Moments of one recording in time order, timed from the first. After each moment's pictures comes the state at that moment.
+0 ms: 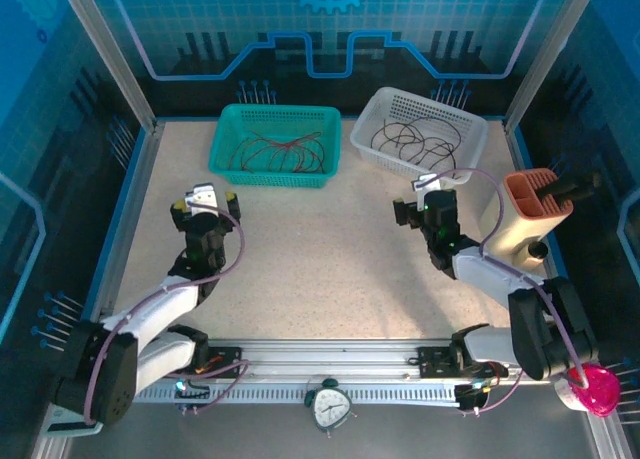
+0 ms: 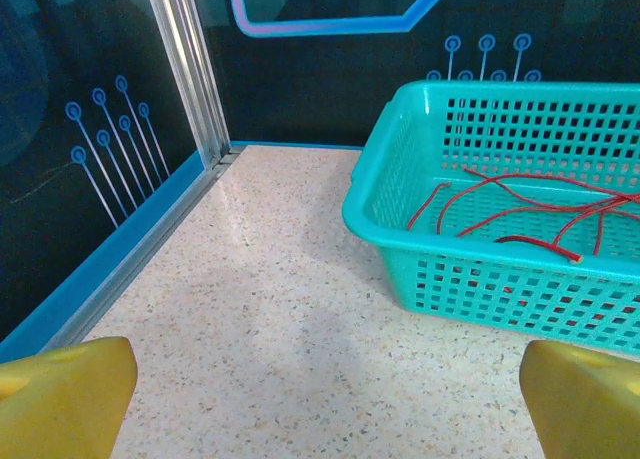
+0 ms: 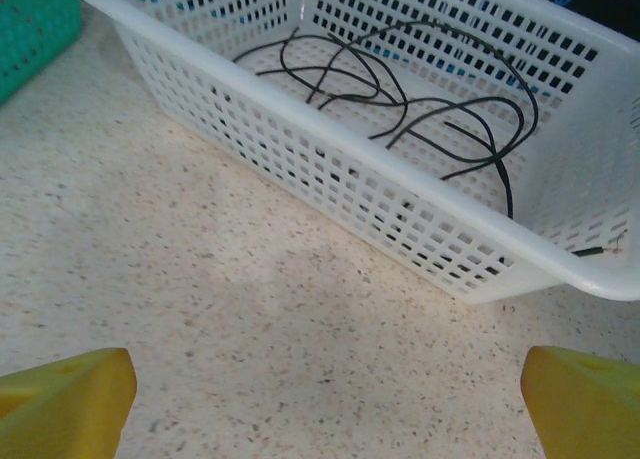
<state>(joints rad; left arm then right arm) -0.24 1.10 0.35 0.52 -0.59 -0.05 0.28 1.31 0.54 0.30 0.29 -0.08</state>
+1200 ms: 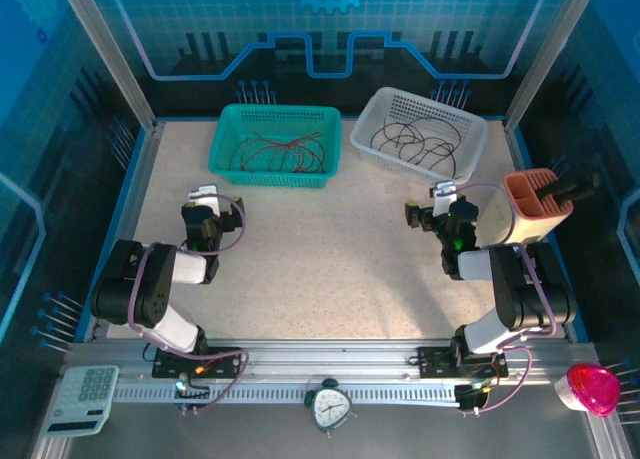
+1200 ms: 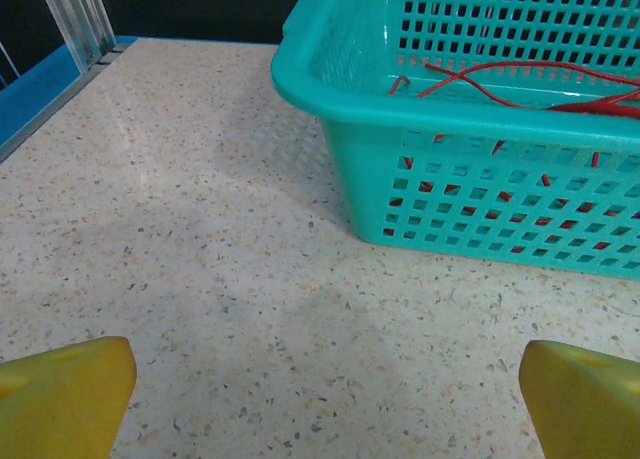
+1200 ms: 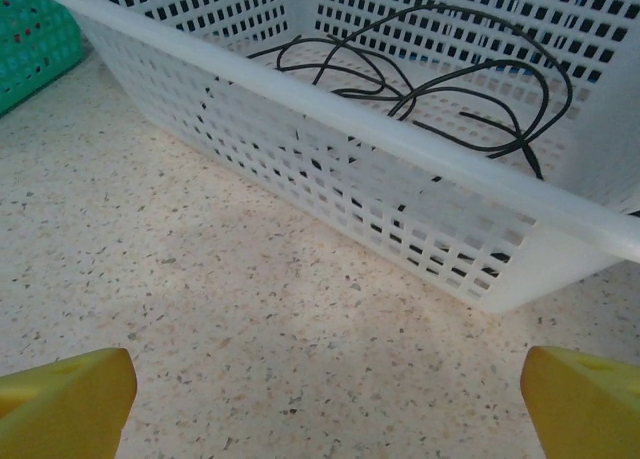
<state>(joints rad) -0.03 1.57 0.36 0.87 -0.20 -0.10 0.05 1.54 0.40 0.78 -0.05 -0.09</state>
